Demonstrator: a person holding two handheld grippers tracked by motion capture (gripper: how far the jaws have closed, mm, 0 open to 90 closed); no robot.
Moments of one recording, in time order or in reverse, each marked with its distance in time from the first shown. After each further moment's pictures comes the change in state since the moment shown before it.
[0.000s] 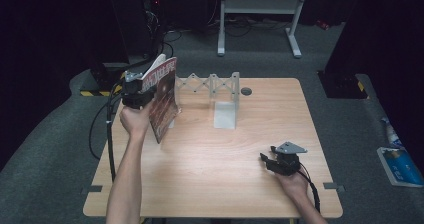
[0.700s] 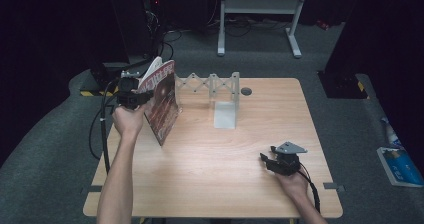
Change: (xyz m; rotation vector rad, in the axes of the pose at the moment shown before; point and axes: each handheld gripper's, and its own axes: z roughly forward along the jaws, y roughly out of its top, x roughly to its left) left arm 0.005 0.010 -0.015 0.161 -0.025 -0.019; right arm 0.000 0.000 0.000 0.001 0.001 0.002
